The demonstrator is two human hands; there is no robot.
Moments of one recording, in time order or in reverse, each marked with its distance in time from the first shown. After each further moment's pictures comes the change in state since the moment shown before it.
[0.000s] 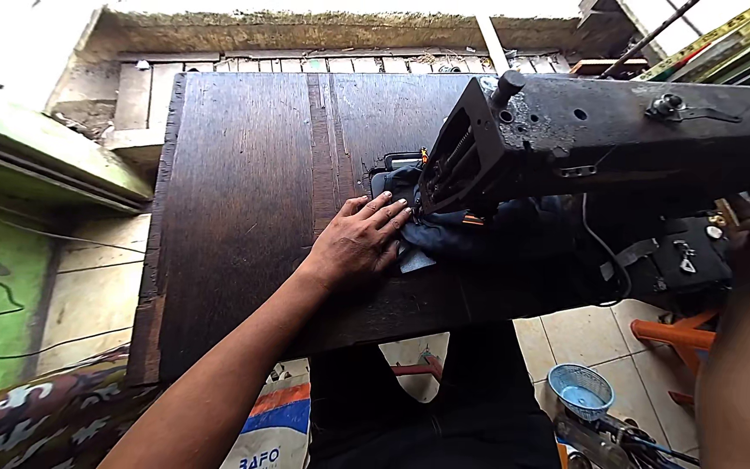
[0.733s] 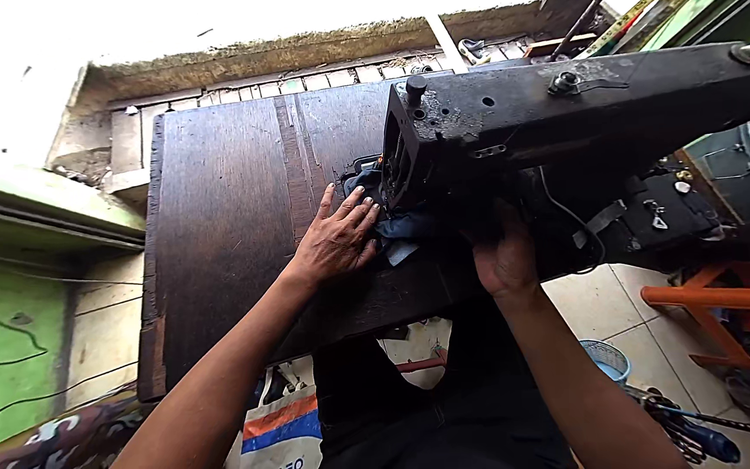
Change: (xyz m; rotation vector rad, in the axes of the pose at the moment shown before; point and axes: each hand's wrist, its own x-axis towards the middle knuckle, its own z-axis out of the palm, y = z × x) left_hand 0.005 0.005 -0.011 0.068 -0.061 0.002; right_hand -0.268 -0.093 0.162 0.788 -0.381 0.445
